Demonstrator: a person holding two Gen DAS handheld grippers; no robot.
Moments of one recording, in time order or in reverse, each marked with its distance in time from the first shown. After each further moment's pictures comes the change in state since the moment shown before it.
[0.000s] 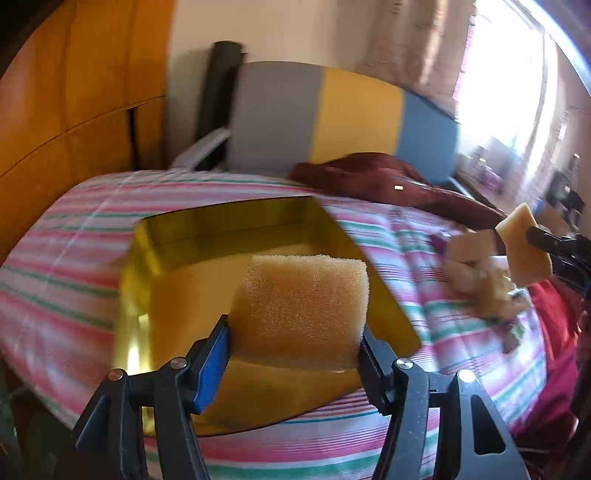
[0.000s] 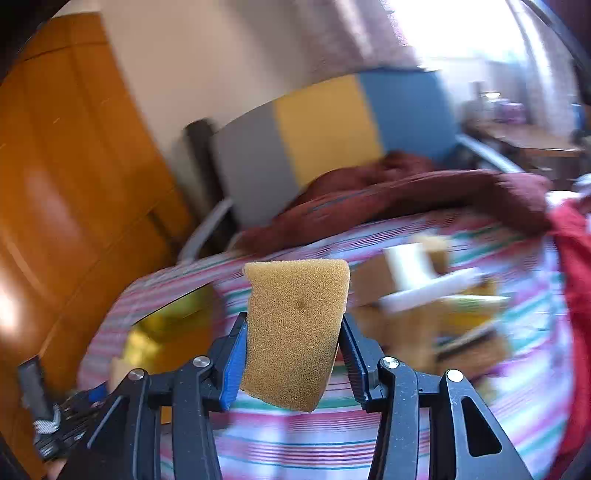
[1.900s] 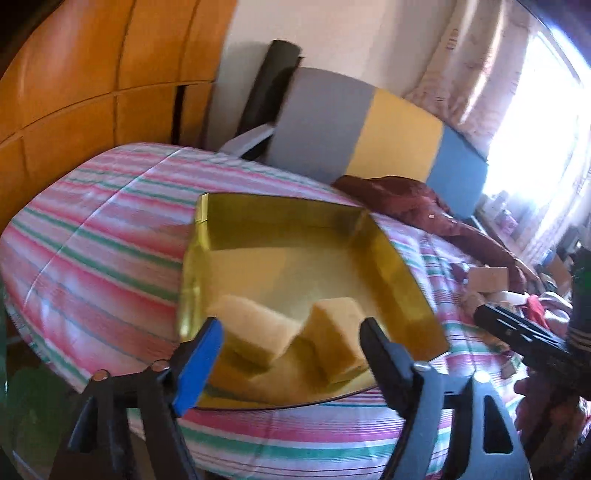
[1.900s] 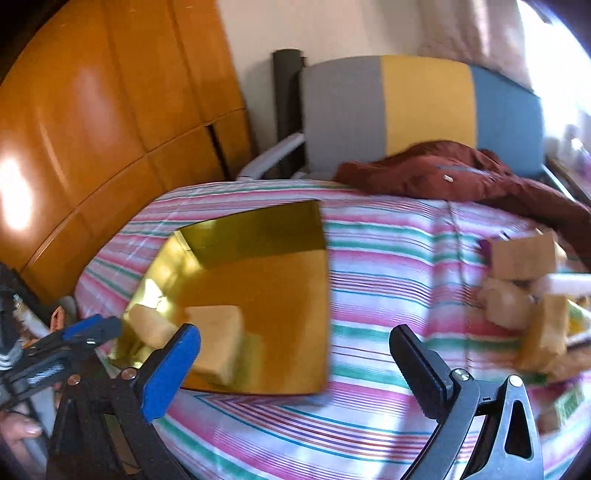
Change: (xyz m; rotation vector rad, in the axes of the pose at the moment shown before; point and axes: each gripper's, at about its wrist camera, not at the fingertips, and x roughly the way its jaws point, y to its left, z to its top) left arm -0.021 0.054 -0.015 -0.169 -0.032 -0.013; right arm 0.085 0.119 -0.063 -0.265 0.156 0.015
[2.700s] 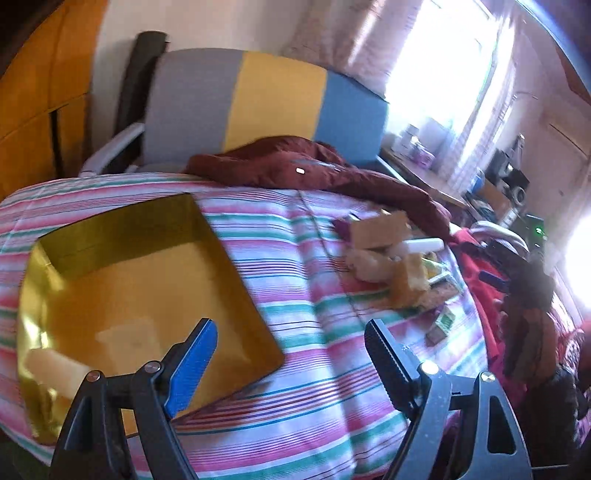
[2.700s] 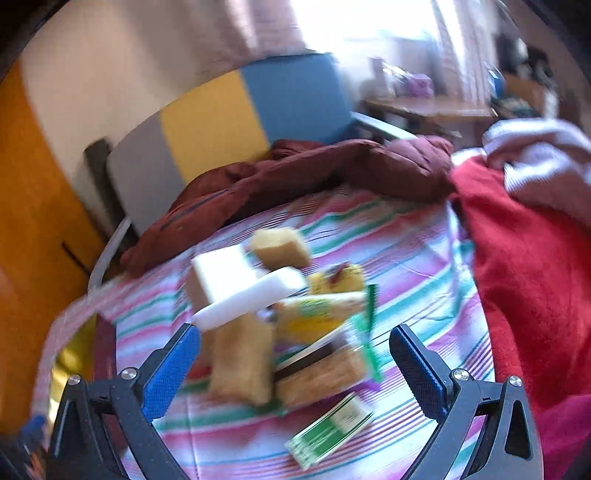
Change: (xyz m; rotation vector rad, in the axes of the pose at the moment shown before) left arm 0.034 -0.165 0.002 0.272 0.138 -0.282; right arm -0.104 -0.284 -0.020 0.527 -0.127 -0.356
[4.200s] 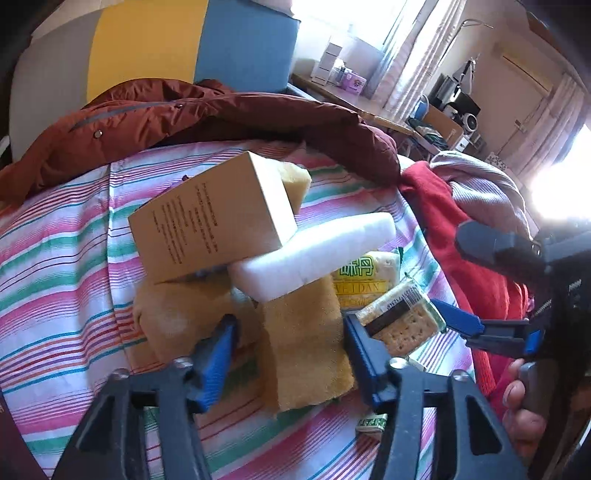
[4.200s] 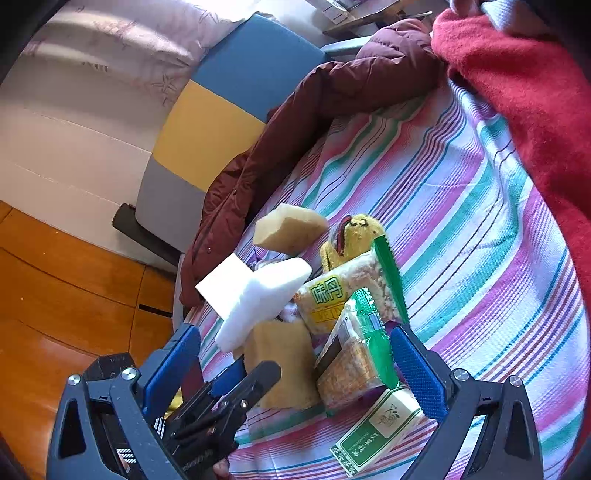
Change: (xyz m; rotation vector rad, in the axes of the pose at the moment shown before) left arm 0.217 -0.161 0.051 0.201 0.236 -0.221; right arm 0.045 -0.064 -0.003 0.397 0.176 0.364
